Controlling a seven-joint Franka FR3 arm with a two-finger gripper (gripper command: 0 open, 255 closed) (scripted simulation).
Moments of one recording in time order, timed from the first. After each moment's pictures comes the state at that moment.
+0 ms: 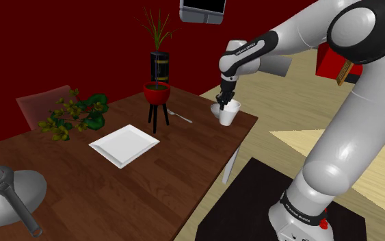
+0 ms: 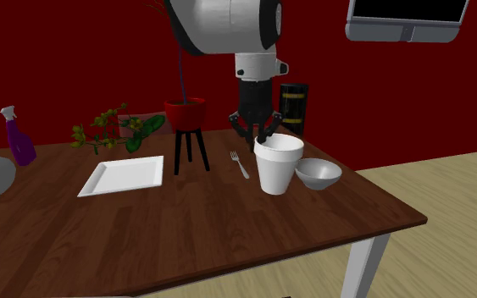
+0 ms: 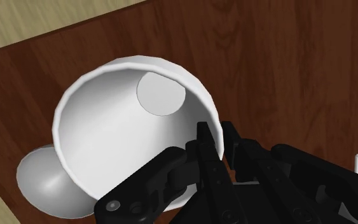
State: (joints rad) arm -0.15 -0.01 -0.28 -2.21 -0.03 2.23 -0.25
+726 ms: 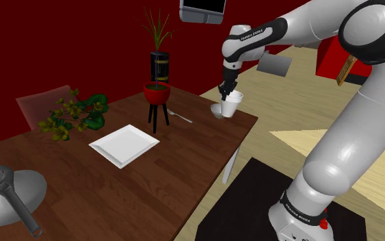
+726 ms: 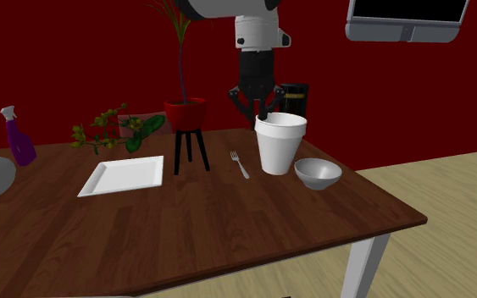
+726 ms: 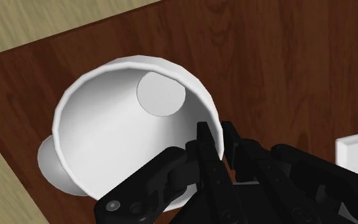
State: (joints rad) arm -0.15 -0.07 -0.28 -2.12 -0.05 2.08 -0.24
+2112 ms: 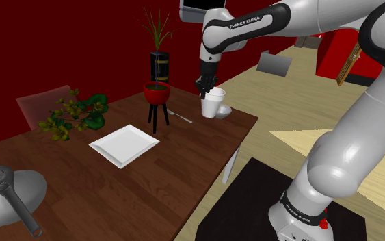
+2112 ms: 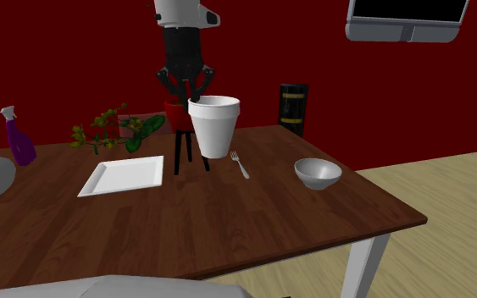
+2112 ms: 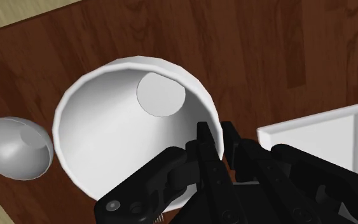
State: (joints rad) arm -0.02 -0.13 -0.11 -2.08 -0.05 1.97 0.05
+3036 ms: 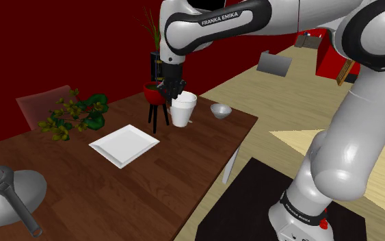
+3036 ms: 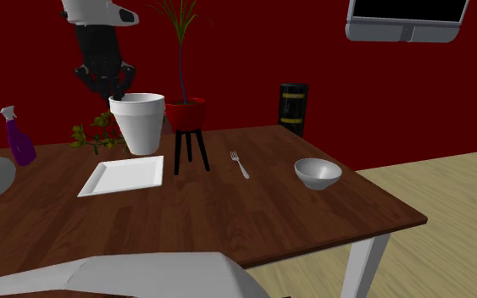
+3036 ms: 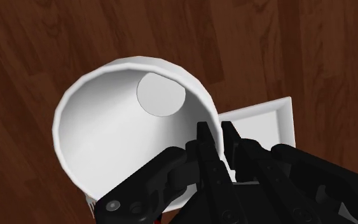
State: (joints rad) arm 0.13 0.01 0.07 -1.90 -0.04 1.92 0.37
